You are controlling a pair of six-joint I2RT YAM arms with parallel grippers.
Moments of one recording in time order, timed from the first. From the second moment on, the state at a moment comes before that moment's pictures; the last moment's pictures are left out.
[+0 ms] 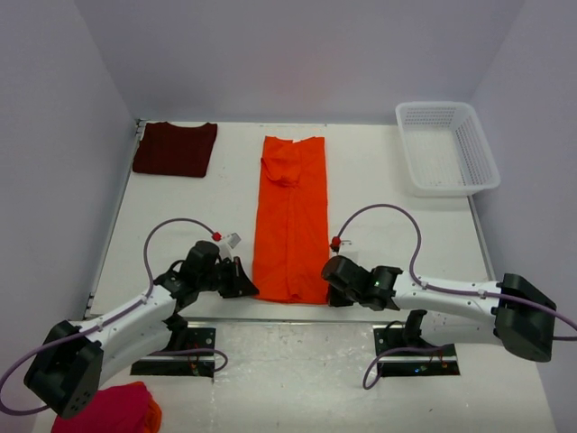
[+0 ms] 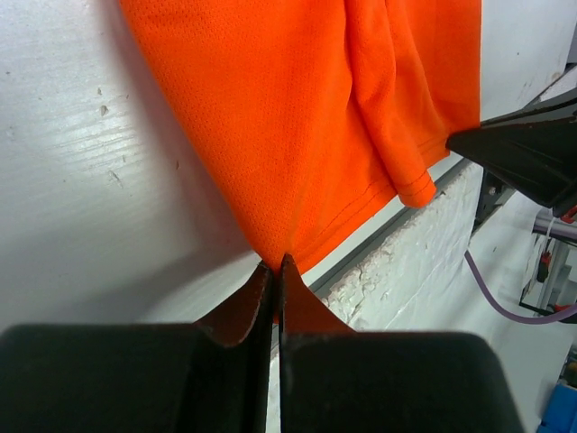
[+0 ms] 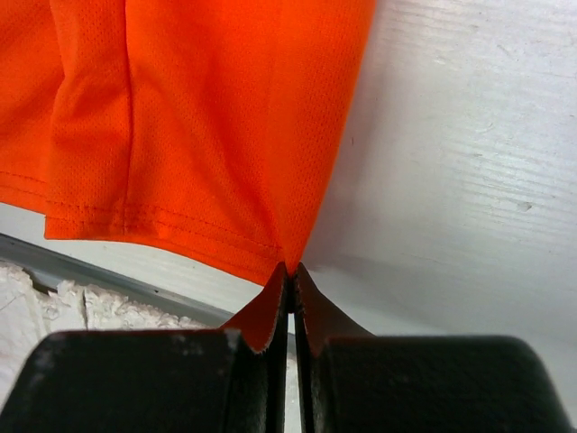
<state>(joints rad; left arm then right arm) -0.56 0.89 0.21 -0.10 0.45 -0.75 1.11 1.14 0.52 -0.45 0.23 0.98</state>
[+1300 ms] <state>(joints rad) -0.35 1.75 1.32 -0.35 0.21 -0.52 0.55 1.76 1.39 -0.55 0.08 0.48</state>
